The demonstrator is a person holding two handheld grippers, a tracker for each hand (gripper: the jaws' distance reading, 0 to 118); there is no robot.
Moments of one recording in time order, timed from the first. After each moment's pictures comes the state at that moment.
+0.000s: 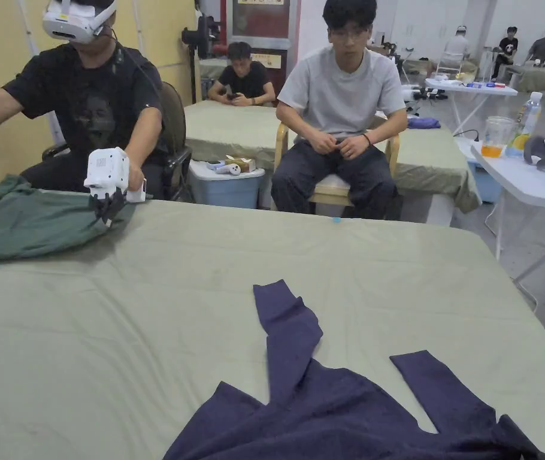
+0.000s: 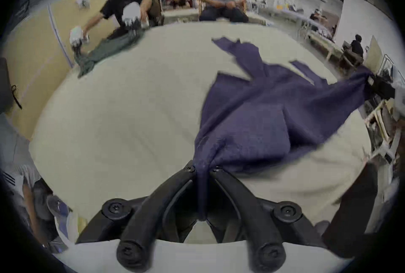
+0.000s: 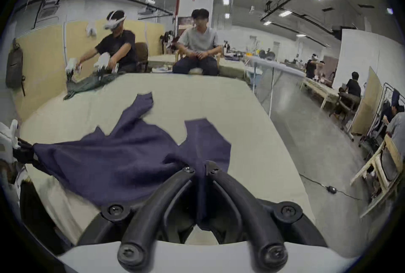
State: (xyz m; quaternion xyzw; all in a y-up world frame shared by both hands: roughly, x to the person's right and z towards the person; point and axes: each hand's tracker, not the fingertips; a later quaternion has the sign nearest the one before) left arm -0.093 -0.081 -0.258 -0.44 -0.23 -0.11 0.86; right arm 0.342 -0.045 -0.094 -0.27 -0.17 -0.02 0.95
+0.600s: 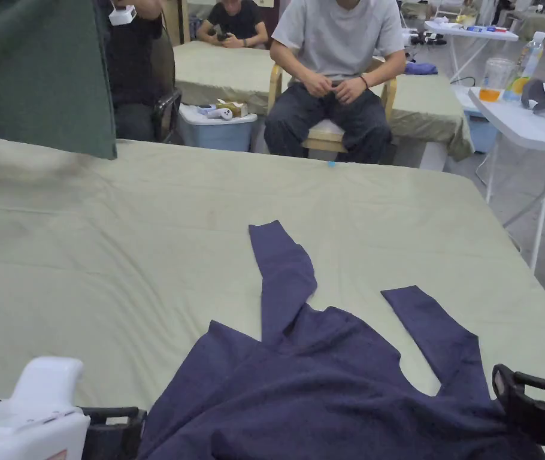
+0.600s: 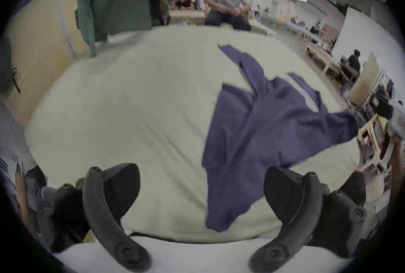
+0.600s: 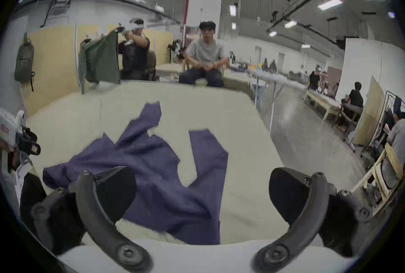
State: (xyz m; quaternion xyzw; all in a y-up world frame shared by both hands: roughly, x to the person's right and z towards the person) left arm -0.134 -0.025 -0.272 -0.38 -0.21 -0.06 0.90; right arm 0.337 0.008 -0.073 -0.20 -0.16 0.01 0.97
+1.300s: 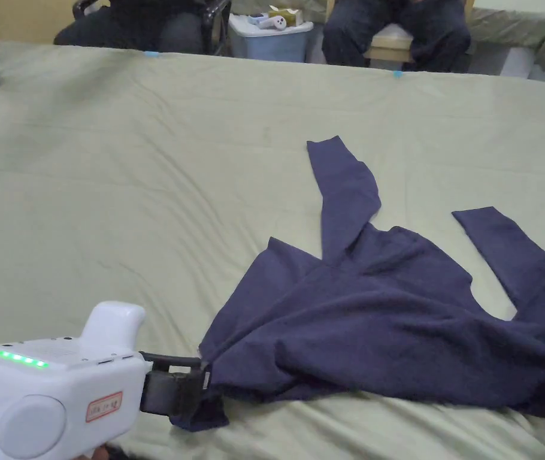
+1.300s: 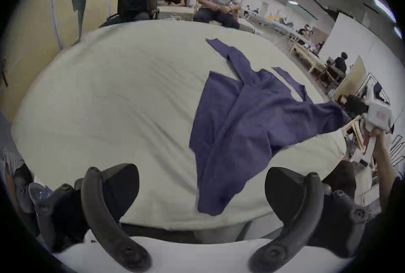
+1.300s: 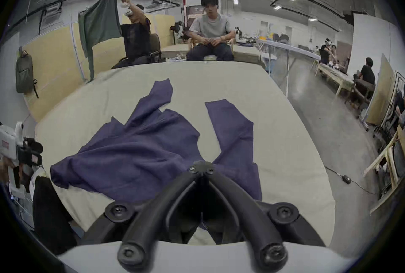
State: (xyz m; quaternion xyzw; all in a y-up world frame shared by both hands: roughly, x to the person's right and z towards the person) left arm -0.162 -0.089 -0.255 -0.44 -0.26 -0.06 0.86; right arm 0.327 -0.055 -0.101 -0.31 -0.12 -0.05 0.94
